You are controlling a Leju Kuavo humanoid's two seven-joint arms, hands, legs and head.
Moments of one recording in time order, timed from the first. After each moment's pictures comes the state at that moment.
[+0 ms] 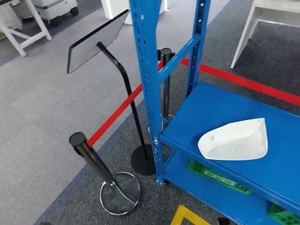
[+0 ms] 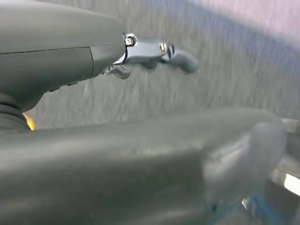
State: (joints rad) left arm 0.02 0.03 0.55 -0.23 -0.51 0.04 -0.40; right arm -0.05 0.06 -0.74 -0.21 0.71 -0.26 -0.19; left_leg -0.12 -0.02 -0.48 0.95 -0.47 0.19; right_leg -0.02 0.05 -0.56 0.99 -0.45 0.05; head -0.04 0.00
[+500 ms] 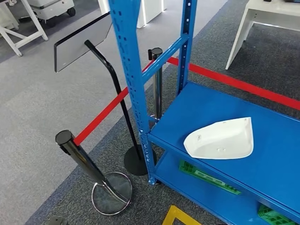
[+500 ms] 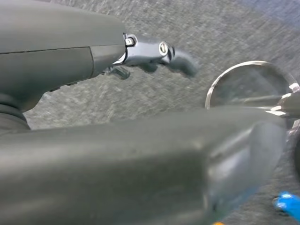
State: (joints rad) left arm 0.00 -0.03 0.56 -0.21 -0.53 -0.04 -0.49; right arm -0.03 0.05 -0.74 -0.20 0.75 -0.24 -0.20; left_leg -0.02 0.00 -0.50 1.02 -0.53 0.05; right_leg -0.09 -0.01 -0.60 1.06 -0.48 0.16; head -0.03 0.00
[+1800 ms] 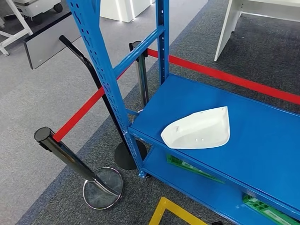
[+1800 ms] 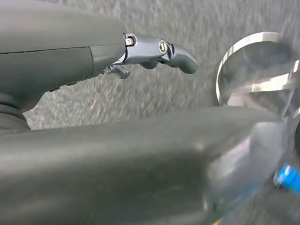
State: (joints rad) left arm 0.00 -0.07 0.62 -0.21 -0.56 -0.09 -0.52; right arm -0.01 0.02 -0.77 -0.19 0.81 -0.22 -0.22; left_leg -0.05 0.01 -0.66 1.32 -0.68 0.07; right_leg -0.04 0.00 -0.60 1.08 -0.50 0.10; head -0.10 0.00
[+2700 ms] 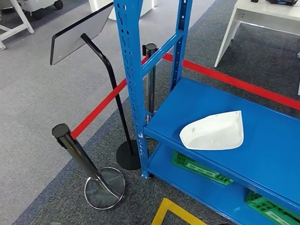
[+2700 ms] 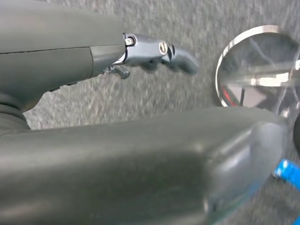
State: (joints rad) left arm 0.00 -0.08 0.64 -0.21 -0.57 -0.09 -0.52; right arm -0.01 0.01 -0.79 -0.20 0.82 -0.21 -0.23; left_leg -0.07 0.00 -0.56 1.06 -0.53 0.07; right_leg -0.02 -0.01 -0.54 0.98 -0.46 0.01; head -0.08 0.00
